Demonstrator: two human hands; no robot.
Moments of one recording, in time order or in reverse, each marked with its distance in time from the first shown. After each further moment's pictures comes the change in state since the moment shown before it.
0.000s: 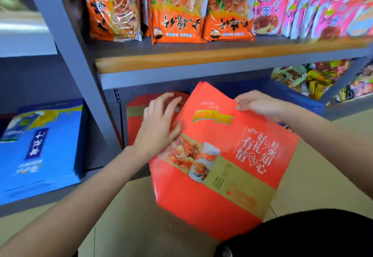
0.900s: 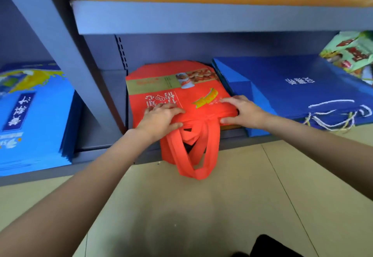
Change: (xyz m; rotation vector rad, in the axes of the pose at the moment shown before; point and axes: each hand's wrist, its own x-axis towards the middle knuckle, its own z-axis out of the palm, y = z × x) left_hand -0.013 -0.092 0.101 0.022 -0.710 -0.307; right_hand 0.115 0.069 0.110 -0.522 -0.127 -0.061
